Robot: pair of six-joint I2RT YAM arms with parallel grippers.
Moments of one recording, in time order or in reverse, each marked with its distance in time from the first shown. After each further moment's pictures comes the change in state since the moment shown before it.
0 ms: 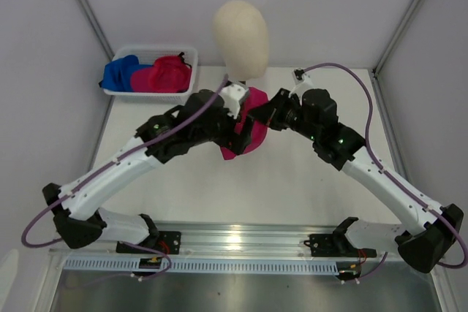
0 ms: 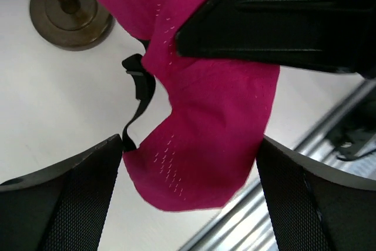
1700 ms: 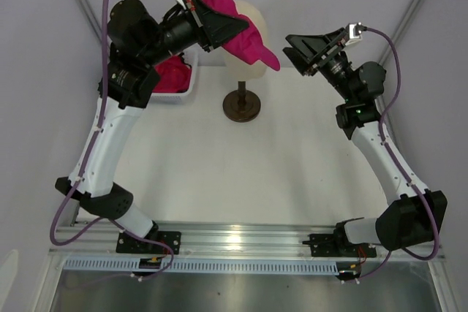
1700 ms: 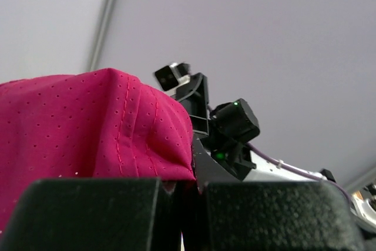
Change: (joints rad) left arm 0.357 0.311 0.705 0.434 0.591 -0.377; right arm -0.468 0.159 0.076 0.745 -0.404 0.495
